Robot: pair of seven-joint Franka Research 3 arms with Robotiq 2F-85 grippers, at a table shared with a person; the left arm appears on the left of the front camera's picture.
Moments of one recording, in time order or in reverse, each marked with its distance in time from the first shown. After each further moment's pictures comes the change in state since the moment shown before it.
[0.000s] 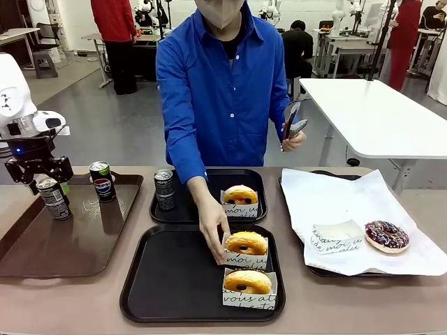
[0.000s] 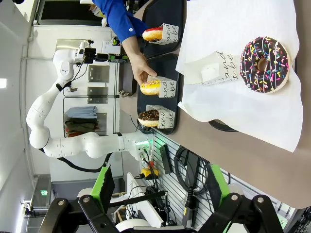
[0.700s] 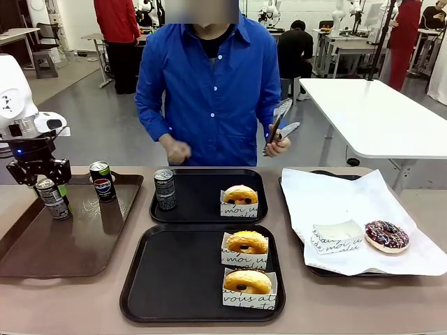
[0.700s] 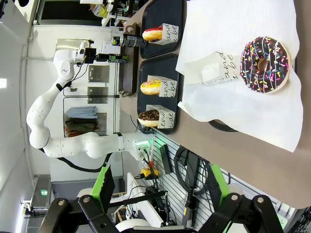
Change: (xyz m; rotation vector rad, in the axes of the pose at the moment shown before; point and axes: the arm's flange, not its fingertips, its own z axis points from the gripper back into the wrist) left arm 0.000 -0.001 -0.002 0.004 0.003 0.005; right arm 0.000 0.000 0.000 0.000 0.000 0.000
